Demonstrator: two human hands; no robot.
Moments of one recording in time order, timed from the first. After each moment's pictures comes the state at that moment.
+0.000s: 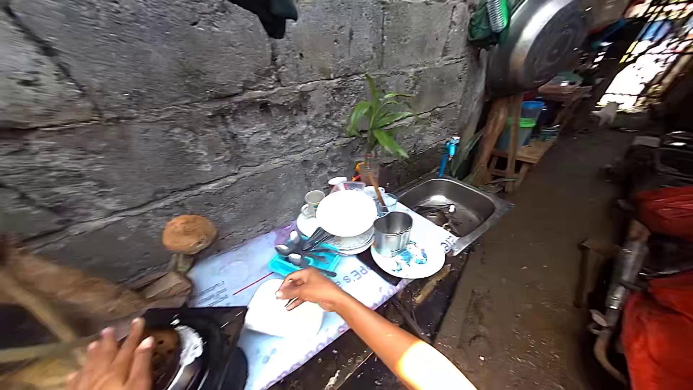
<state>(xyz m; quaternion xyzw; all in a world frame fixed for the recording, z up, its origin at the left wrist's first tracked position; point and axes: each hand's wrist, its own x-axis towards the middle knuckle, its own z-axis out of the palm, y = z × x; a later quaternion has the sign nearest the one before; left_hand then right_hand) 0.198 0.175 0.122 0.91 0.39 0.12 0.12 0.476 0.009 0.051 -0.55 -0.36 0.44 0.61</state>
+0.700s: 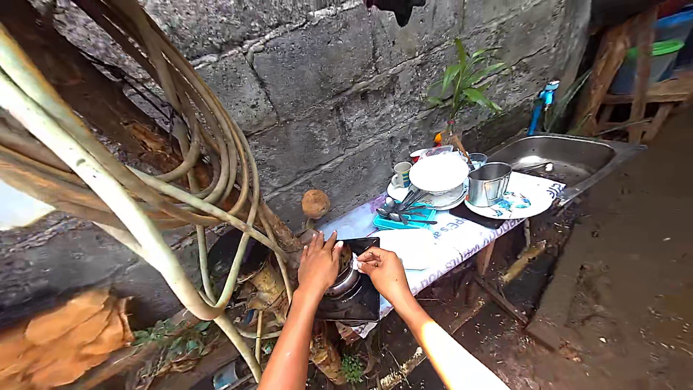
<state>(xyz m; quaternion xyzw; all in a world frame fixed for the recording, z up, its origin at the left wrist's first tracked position) 0.192 0.215 0.133 0.96 0.26 0.03 0.06 0.260 0.066 0.074 -0.69 -0.25 0.16 0.66</state>
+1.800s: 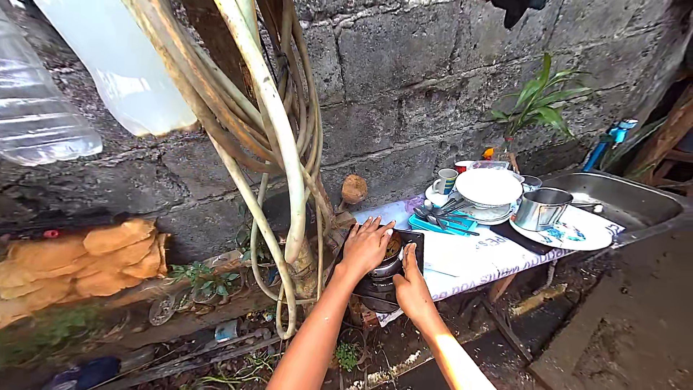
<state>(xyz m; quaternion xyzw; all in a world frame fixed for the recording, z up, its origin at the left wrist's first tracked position) 0.179 0.229 0.132 0.98 0.16 0.04 0.13 0.190 0.082 0.077 -0.74 -0.29 0.17 0.58</state>
